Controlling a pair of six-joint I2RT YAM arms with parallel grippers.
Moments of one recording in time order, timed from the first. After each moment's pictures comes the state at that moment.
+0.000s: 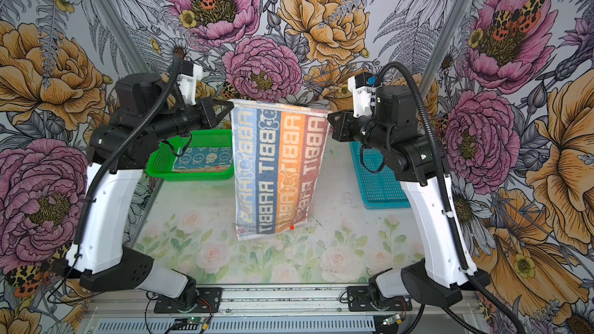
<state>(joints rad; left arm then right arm) -0.34 1.58 2.23 -0.98 0.33 -0.42 0.32 1.45 2.11 -1.04 -0.28 0.33</state>
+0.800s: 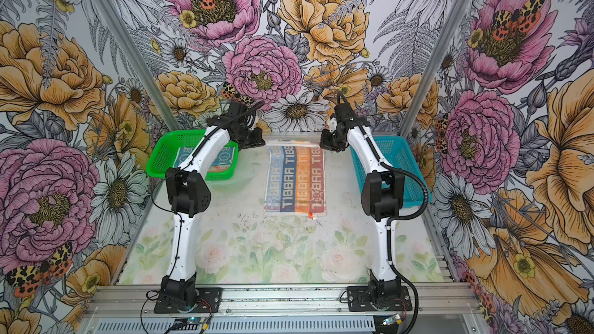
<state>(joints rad) -0.26 2.34 2.32 -1.00 0.35 -0.31 0.16 2.18 2.08 -1.00 -0.38 0.31</state>
